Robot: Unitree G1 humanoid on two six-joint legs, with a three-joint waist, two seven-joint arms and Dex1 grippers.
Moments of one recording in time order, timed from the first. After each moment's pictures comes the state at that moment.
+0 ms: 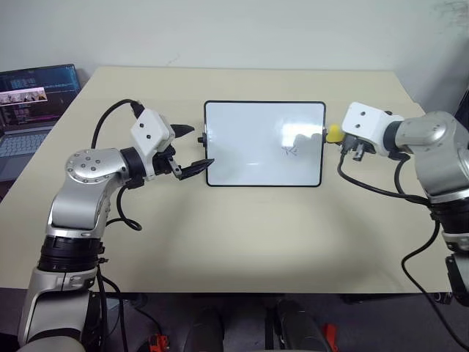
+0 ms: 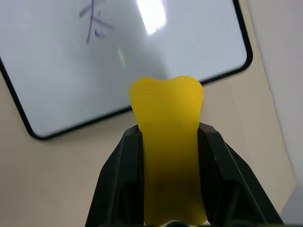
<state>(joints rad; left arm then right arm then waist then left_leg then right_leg) -0.58 0.73 0.04 -0.02 -0.26 0.32 -0.93 -0.89 -0.78 0.24 0.09 -0.26 0.46 0.96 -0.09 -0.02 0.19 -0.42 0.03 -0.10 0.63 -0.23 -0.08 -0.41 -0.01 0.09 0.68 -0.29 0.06</state>
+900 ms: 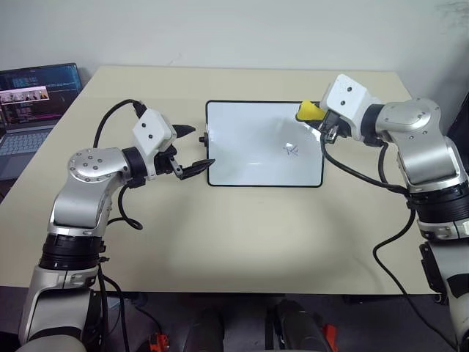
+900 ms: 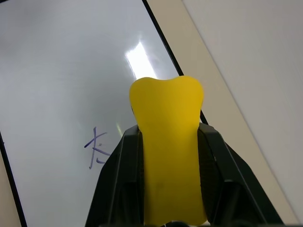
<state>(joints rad) -0.59 0.73 0.03 0.00 -0.26 0.32 -0.94 -0.96 -0.67 0.20 0.08 -0.12 0.43 0.90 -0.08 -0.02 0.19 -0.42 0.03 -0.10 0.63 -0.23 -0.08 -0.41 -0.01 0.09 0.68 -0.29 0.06</state>
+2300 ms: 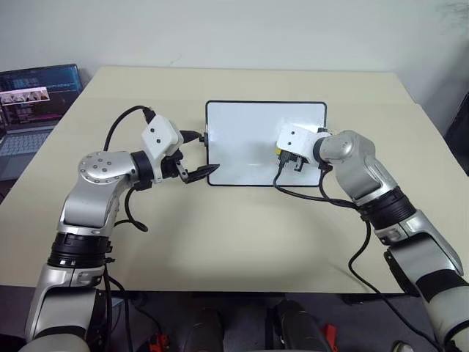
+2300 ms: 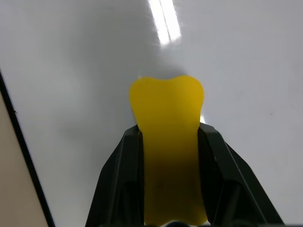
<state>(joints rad) -0.60 0.70 0.00 0.04 -0.25 0.30 -0.95 -0.99 -0.49 0.46 0.29 -0.42 0.52 0.80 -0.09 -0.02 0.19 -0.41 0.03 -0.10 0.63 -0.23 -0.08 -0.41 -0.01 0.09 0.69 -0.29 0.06</state>
